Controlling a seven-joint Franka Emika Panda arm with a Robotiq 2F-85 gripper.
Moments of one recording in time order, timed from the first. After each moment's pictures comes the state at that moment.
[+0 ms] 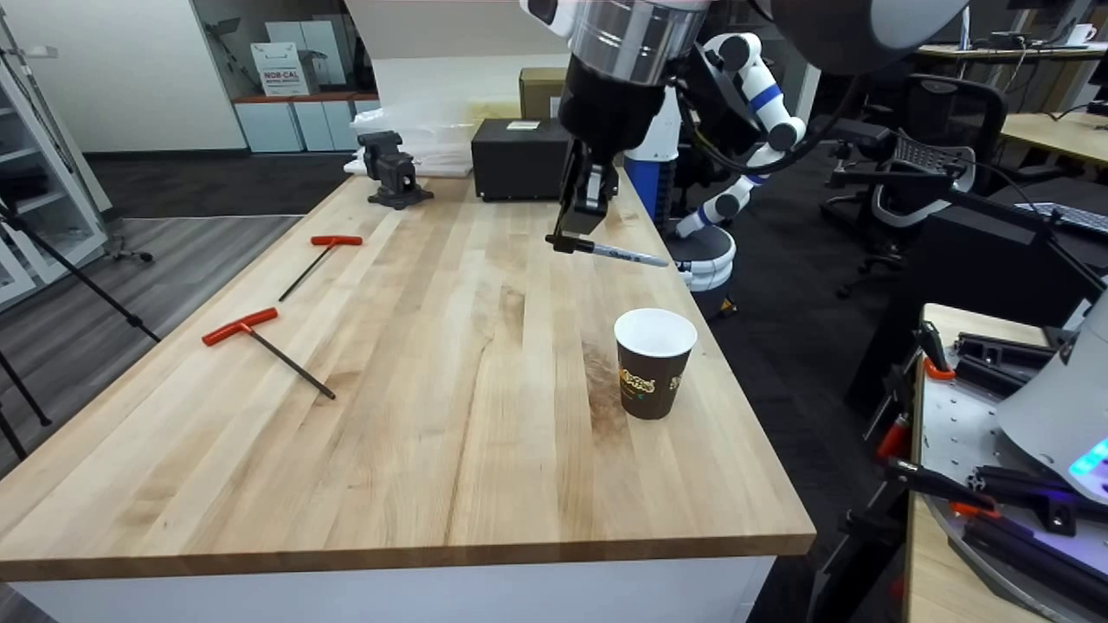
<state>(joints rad) 0.26 -0.02 0.25 -2.28 -0.43 2.53 0.21</state>
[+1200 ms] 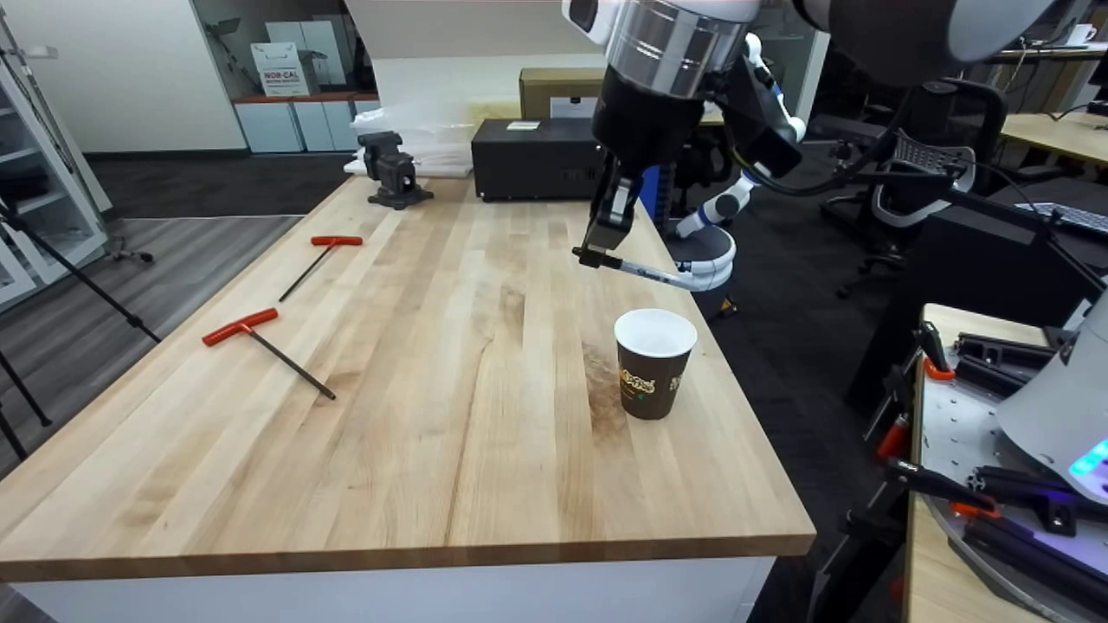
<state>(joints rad) 0.26 -0.08 0.29 -2.37 -0.43 2.54 0.40</state>
